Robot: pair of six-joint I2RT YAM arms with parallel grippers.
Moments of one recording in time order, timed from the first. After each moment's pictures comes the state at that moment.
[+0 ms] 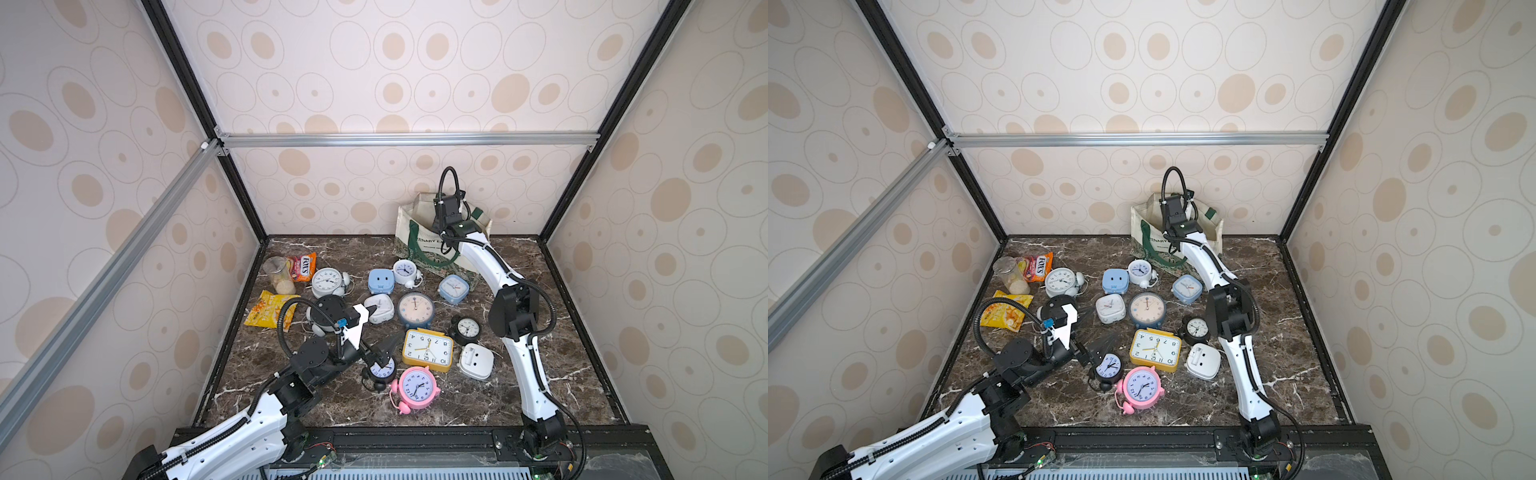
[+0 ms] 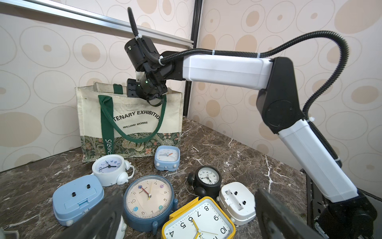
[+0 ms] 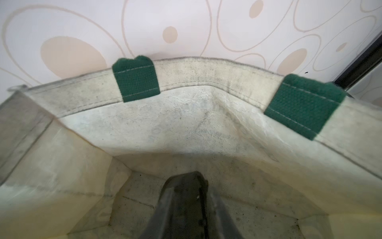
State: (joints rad) left arm -0.80 0.72 0.35 0.43 0.04 -0.12; right arm 0.37 2.42 2.37 -0.57 0.49 0.49
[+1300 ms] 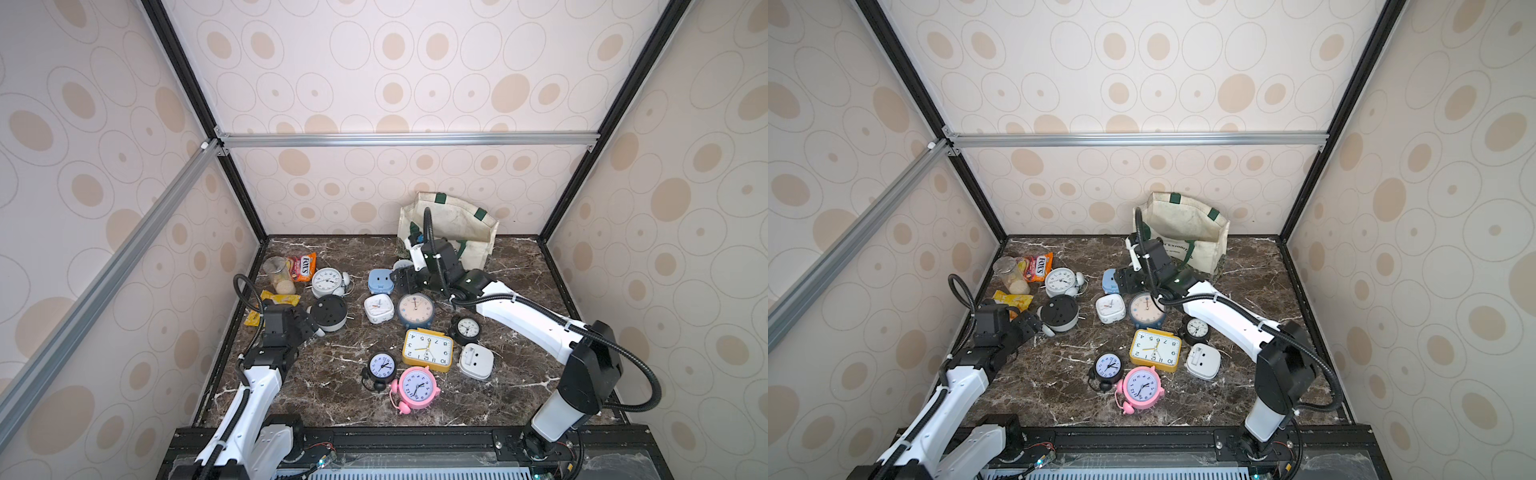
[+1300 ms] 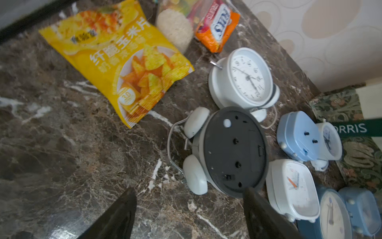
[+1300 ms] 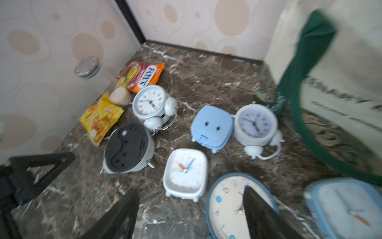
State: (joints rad) left arm 0.06 0.94 0.50 -0.34 -0.04 -0.69; right arm 0.74 1.70 1.44 -0.35 -0.04 0.30
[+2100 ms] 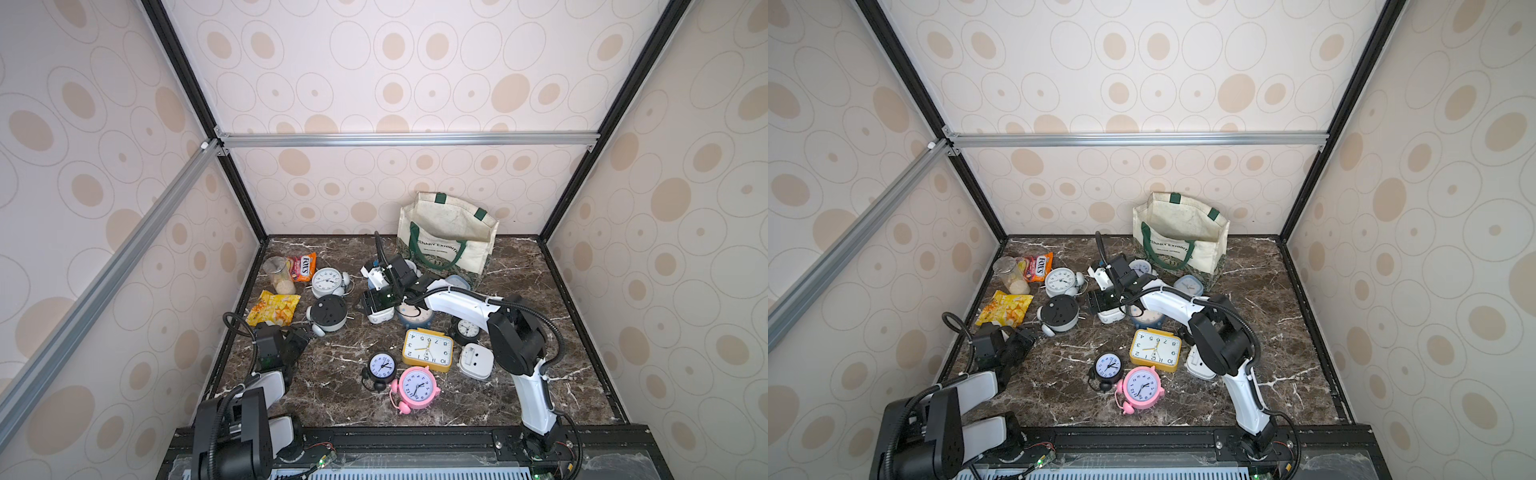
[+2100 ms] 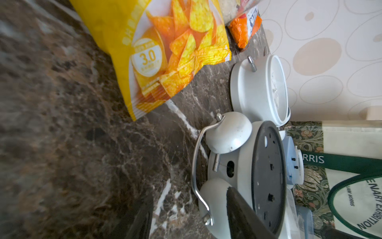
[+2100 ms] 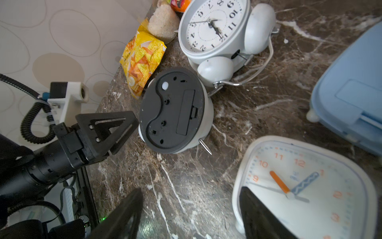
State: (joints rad) left arm 0.25 1.23 0.19 0.41 0.28 -0.88; right arm 0.78 2.14 1.70 -0.33 -0.43 0.39
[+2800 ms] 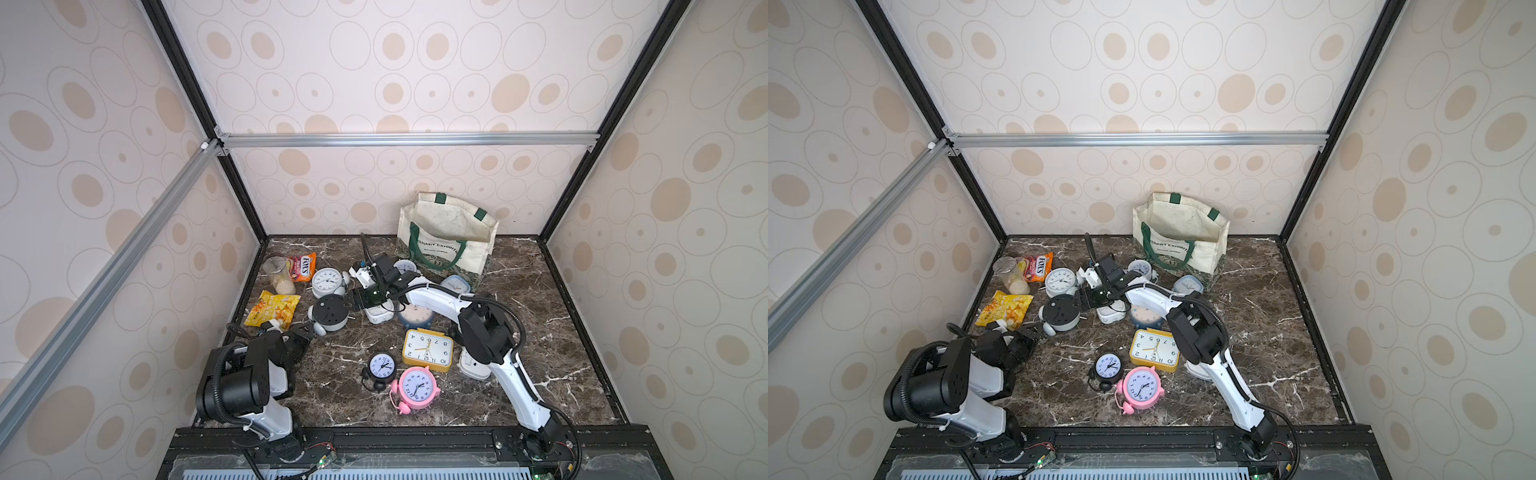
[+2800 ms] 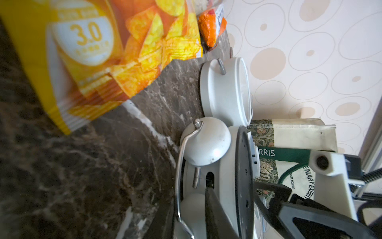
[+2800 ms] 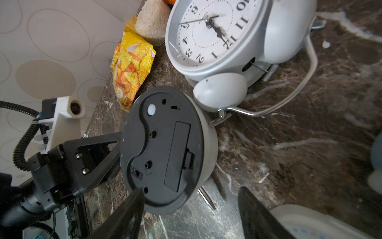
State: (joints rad) left arm 0.26 1.57 0.11 1.03 0.44 -1.04; right arm 0.78 2.40 1.99 -0.40 -0.49 0.41
